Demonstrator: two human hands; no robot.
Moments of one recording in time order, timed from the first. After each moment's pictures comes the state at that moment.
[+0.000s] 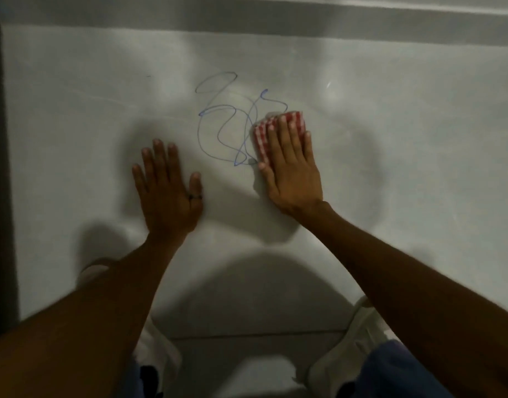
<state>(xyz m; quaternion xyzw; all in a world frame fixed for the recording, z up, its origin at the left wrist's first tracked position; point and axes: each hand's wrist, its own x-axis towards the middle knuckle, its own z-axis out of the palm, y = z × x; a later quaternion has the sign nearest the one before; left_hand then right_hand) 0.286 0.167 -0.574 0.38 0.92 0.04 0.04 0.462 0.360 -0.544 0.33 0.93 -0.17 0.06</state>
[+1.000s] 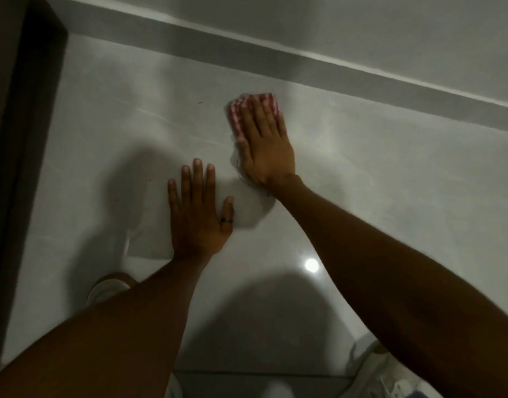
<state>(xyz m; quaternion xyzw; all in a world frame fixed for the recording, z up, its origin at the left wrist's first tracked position) 0.283 0.166 -0.567 0.38 0.92 0.08 0.05 0.304 0.369 -0.545 0.29 0.94 -0.16 0.02</state>
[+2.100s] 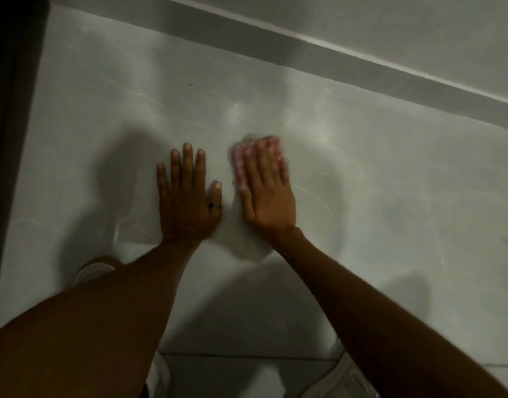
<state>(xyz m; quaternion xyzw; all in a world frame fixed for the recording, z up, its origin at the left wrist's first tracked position) 0.279 0.165 -0.569 0.38 0.92 0.10 0.04 0.394 0.302 -0.554 0.30 0.94 -0.15 0.03</state>
